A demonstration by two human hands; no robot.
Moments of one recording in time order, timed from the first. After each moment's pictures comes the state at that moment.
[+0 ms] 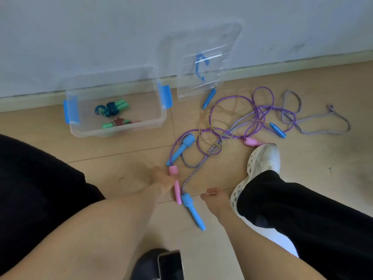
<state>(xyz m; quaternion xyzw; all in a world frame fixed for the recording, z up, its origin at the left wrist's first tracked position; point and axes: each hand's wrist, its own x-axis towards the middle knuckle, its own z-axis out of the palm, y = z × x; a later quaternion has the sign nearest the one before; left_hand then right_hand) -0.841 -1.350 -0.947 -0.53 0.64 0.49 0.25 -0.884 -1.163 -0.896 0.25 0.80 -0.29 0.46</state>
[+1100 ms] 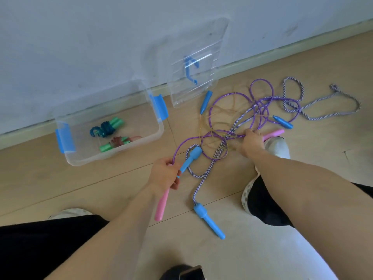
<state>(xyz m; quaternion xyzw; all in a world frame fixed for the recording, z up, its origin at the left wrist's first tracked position) -0.894 -1.390 -0.864 -0.46 0.61 0.62 0.19 -1.087 -1.159 -0.950 0.01 0.96 -0.03 0.29</state>
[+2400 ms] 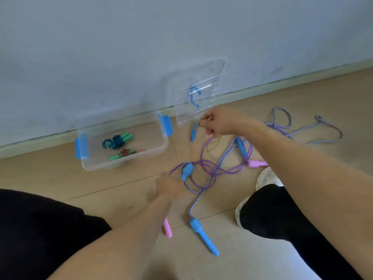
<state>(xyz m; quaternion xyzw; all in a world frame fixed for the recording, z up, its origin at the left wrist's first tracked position) -0.893 -1.371 -0.848 -0.51 0.72 0.40 0.25 -1.102 -1.288 -0.743 -0.24 0.88 -0.18 0.37</state>
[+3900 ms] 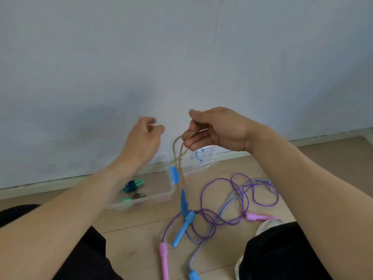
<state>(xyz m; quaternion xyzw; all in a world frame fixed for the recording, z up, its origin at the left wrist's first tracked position) -0.943 -1.483 -0.572 -0.33 0.79 0.49 -0.14 -1.056 -1.318 -0.507 -0.21 0.64 -0.56 0.49</state>
